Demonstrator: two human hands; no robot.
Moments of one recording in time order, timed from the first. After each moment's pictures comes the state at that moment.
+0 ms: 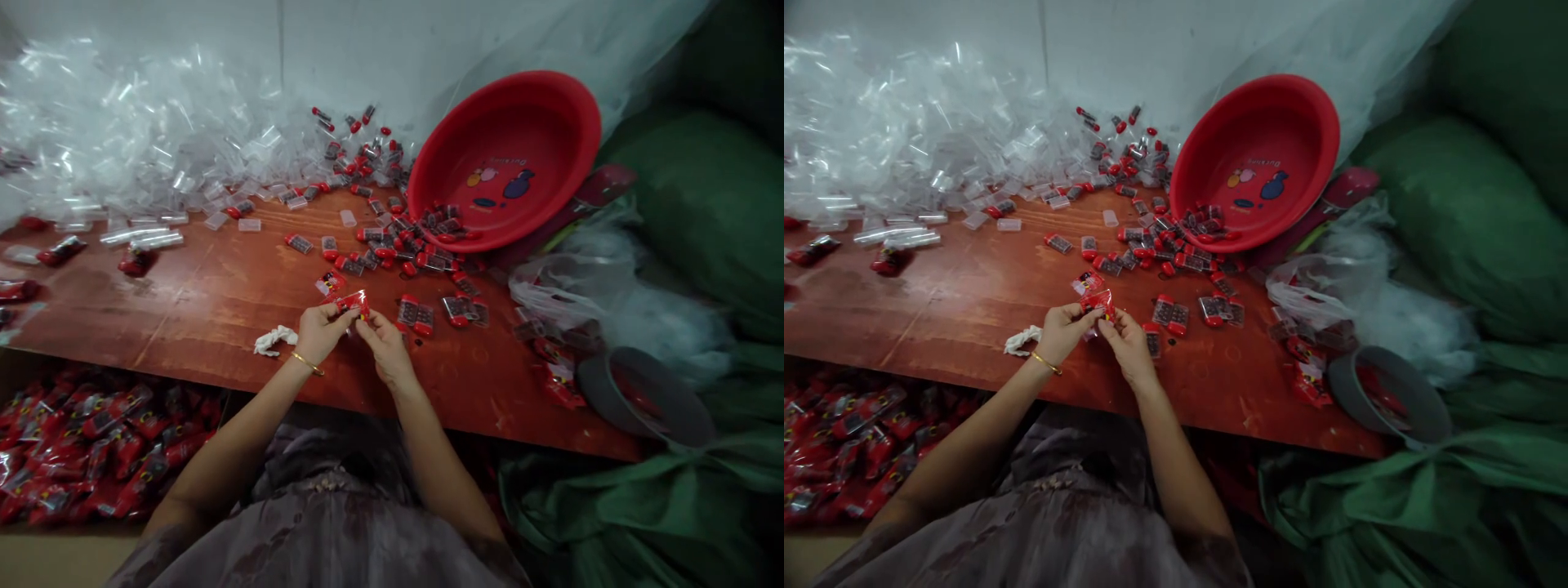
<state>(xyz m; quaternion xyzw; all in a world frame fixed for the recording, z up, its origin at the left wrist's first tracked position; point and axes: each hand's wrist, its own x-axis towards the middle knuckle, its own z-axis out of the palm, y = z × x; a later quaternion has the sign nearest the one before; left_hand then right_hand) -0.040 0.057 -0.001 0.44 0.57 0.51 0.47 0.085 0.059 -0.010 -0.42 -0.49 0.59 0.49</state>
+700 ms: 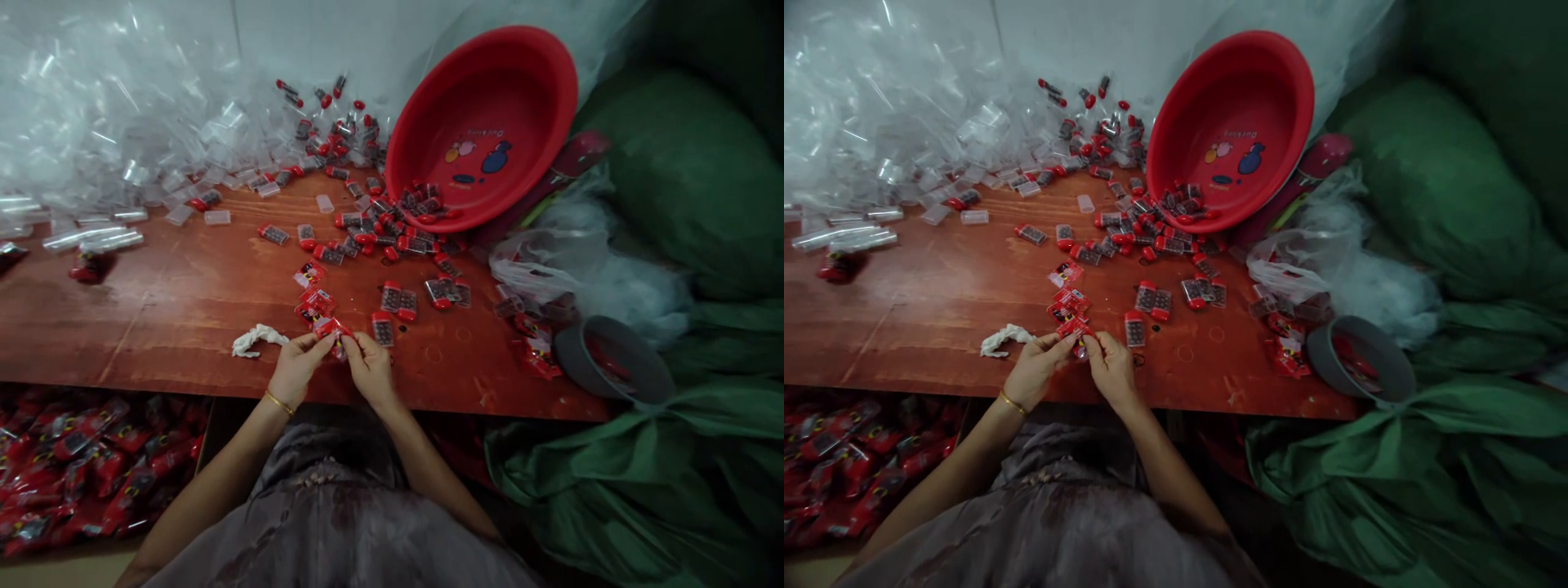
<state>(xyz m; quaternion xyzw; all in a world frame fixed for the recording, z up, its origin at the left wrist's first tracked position) -0.025 0.010 0.003 0.20 0.49 0.53 0.66 0.101 0.016 -0.020 -0.55 -0.67 0.32 0.38</state>
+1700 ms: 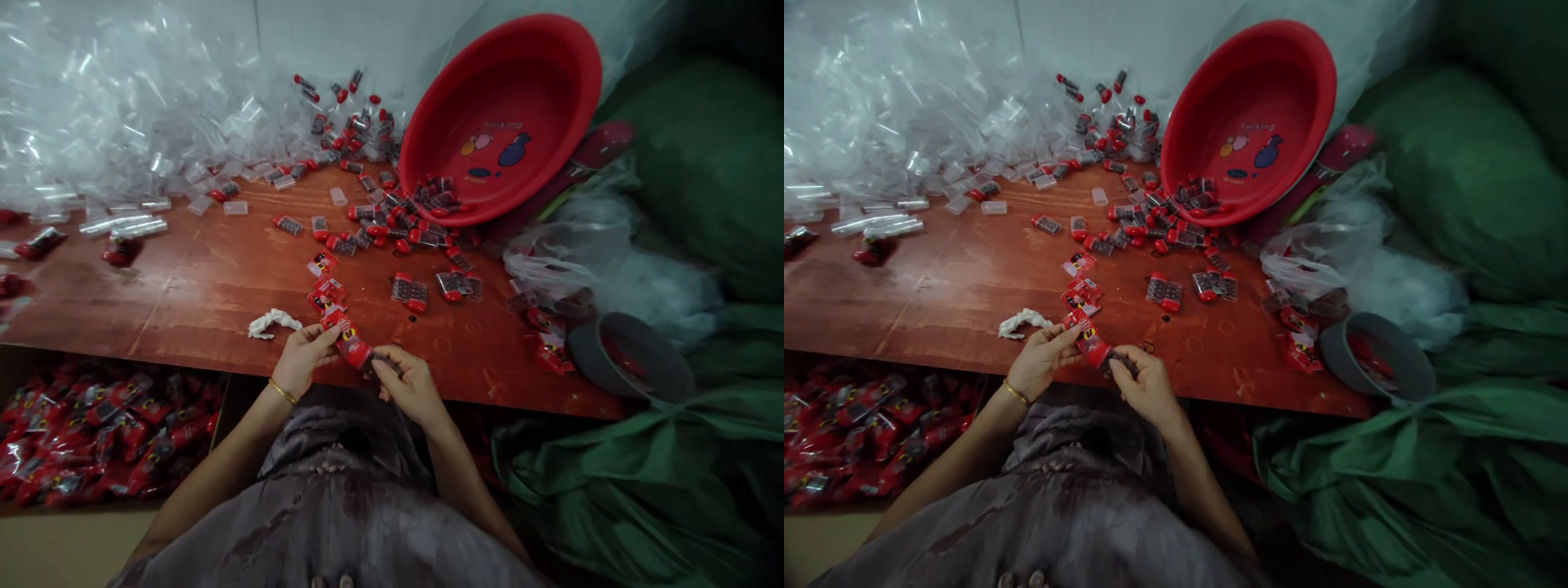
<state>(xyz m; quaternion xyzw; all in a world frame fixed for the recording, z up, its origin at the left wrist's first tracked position) -0.037 -0.008 0.015 0.17 0.51 0.49 0.69 0.135 -0.022 0.006 -0.52 -0.57 0.53 0.35</state>
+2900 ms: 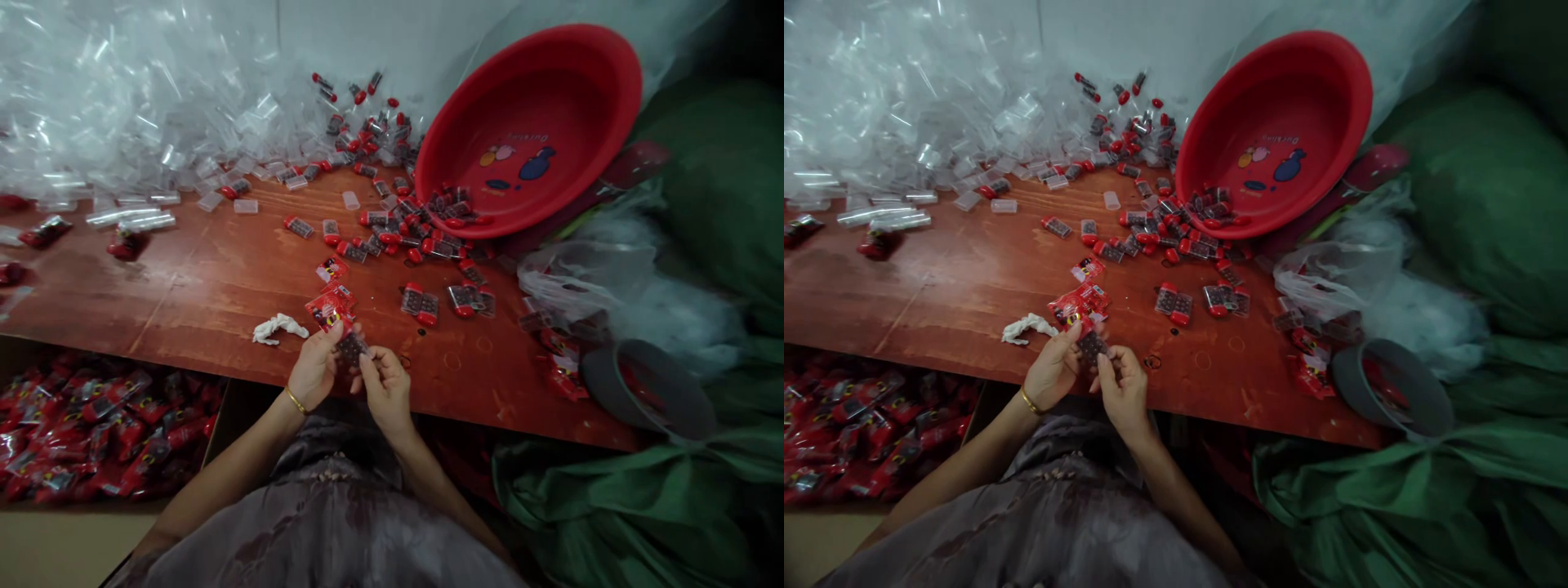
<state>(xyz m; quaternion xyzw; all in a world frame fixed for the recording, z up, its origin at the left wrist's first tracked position) -0.021 0.000 0.002 0.13 0.39 0.59 0.70 0.088 -0.018 -0.014 -0.51 -0.51 0.50 0.48</state>
